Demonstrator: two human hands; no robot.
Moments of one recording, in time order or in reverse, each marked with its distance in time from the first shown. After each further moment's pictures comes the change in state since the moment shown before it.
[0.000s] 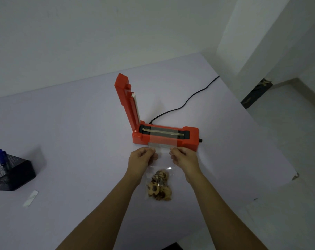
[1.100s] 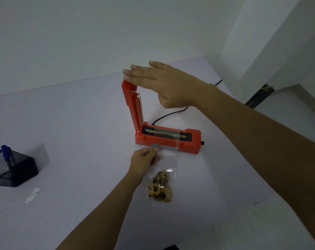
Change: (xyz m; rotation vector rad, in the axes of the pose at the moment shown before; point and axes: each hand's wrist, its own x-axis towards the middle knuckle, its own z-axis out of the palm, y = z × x) left_hand 0.000 0.004 -0.002 0.025 -0.014 -0.015; right_hand 0.003 -0.230 0.042 -1.538 -0.512 -1.573
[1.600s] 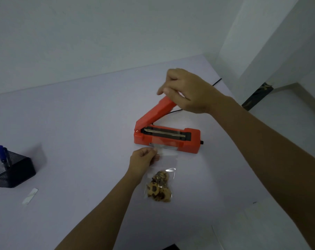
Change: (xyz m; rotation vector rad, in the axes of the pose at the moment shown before) left_hand 0.000 -0.001 0.002 -0.024 -0.007 -0.009; right_hand -0.043 0.008 0.016 0.361 0.170 0.251
